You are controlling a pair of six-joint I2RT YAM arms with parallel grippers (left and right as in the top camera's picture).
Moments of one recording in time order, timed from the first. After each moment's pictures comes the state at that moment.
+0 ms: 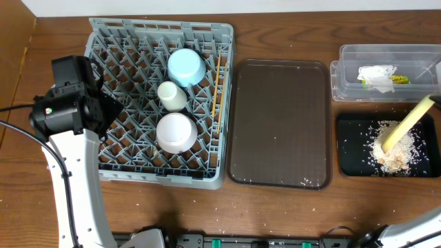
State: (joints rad) left arm 0.25 1.35 1.49 -1.34 -0.35 -0.73; right arm -0.83 2.01 1.72 -1.69 -1.15 0.07
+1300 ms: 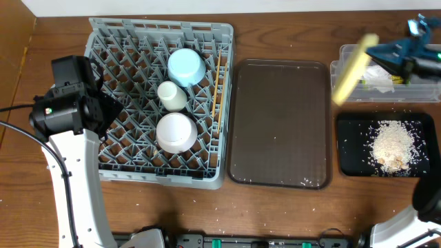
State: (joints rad) left arm 0.25 1.35 1.49 -1.34 -0.35 -0.73; right arm -0.29 1.84 1.71 -0.96 -1.30 0.42
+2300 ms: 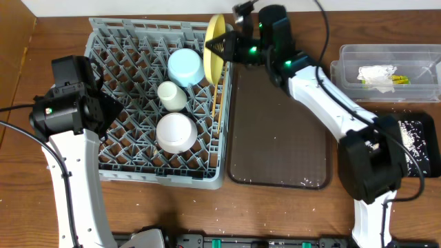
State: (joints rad) left arm 0.25 1.35 1.49 -1.34 -0.35 -0.73; right arm 0.50 2.11 1.71 0.05 -0.71 0.87
